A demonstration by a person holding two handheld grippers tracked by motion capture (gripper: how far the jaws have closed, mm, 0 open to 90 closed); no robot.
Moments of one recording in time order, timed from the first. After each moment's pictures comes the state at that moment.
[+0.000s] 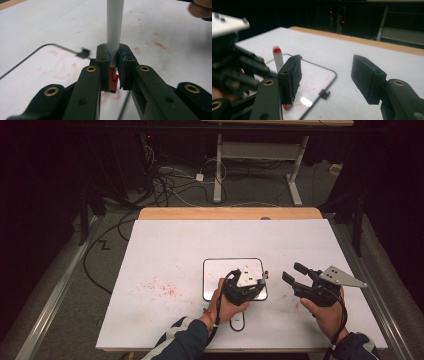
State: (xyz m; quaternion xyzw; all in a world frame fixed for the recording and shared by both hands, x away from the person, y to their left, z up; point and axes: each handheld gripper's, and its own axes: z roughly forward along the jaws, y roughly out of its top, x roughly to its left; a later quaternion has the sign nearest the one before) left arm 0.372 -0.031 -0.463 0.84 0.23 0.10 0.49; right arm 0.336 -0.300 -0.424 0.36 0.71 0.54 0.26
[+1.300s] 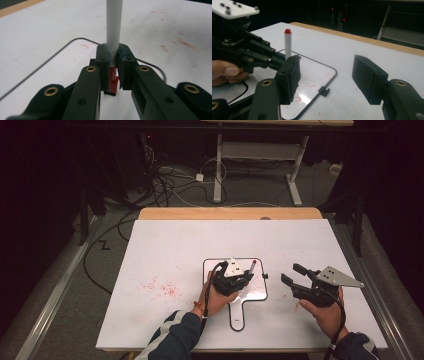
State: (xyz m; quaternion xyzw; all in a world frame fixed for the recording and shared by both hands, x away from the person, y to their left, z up) left arm 0.399 -0.010 -0.466 0.83 0.25 0.12 0.49; right arm 0.336 -0.296 -0.425 0.35 0.72 0.53 0.26
